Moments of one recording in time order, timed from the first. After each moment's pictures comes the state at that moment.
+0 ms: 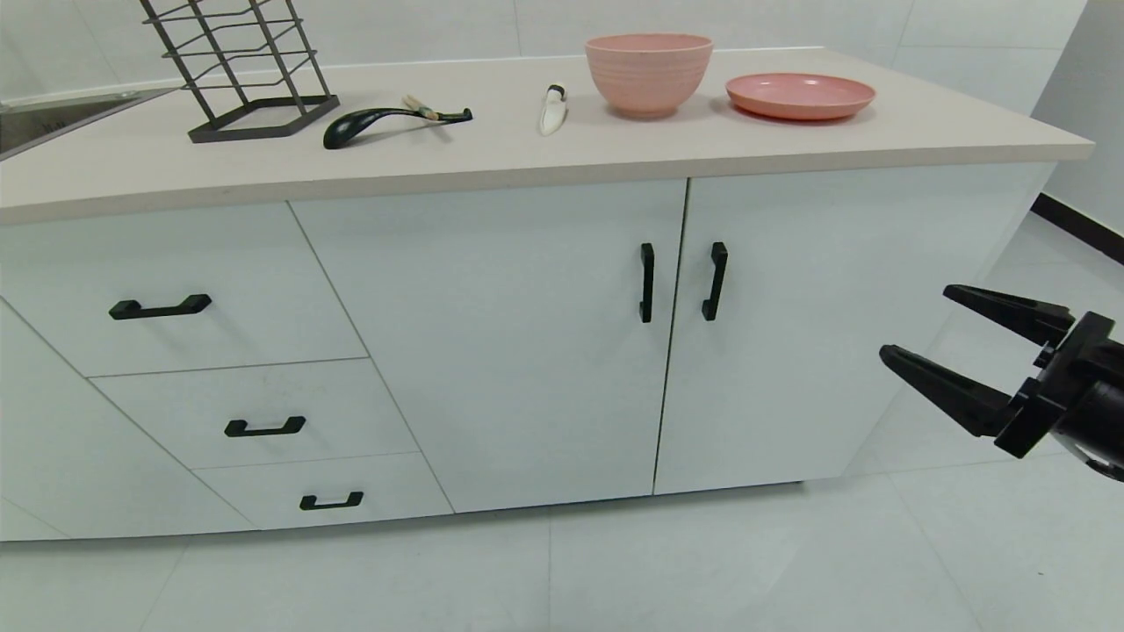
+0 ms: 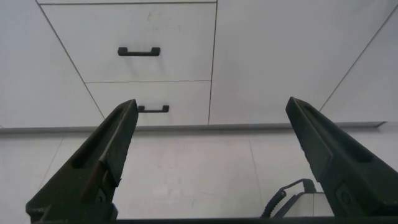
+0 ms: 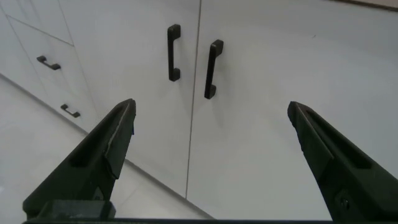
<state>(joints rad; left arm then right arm) 0.00 0.00 0.00 0.00 0.05 -0.03 0.16 1.39 -0.36 -1.20 0.48 -0.16</state>
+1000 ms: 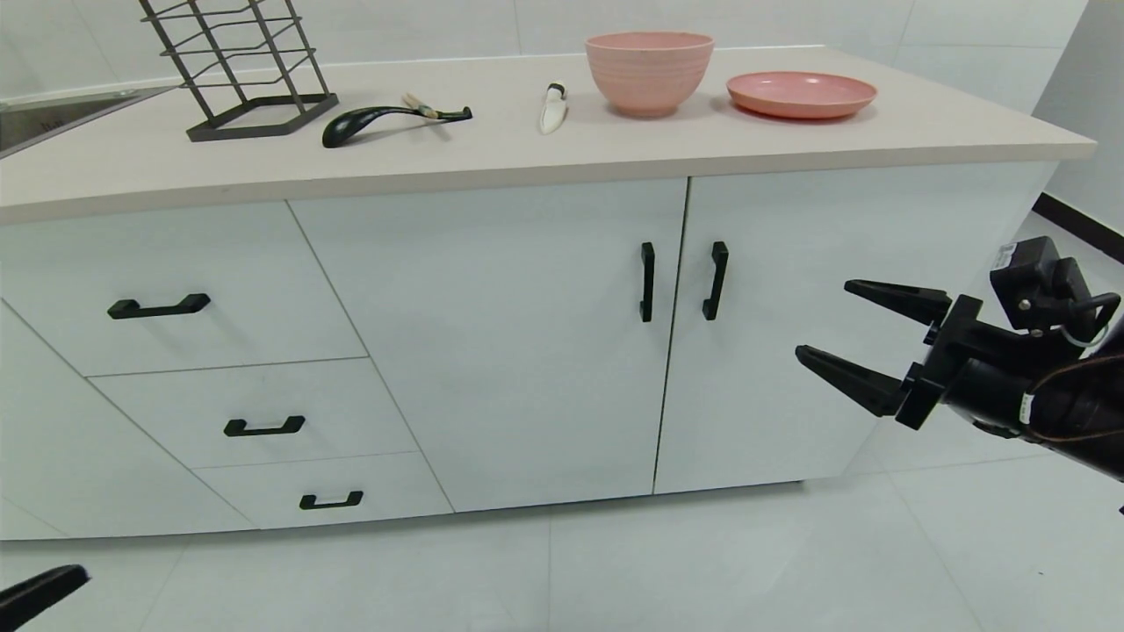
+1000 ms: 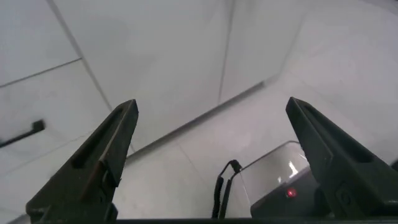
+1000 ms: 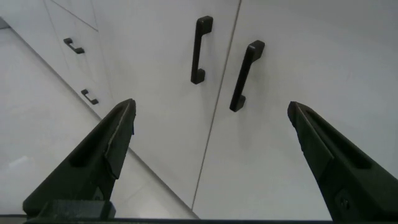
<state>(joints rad) -0.15 0.47 -0.30 -0.08 -0.36 0.08 0.22 1.63 -0.51 -1.26 0.58 -0.22</state>
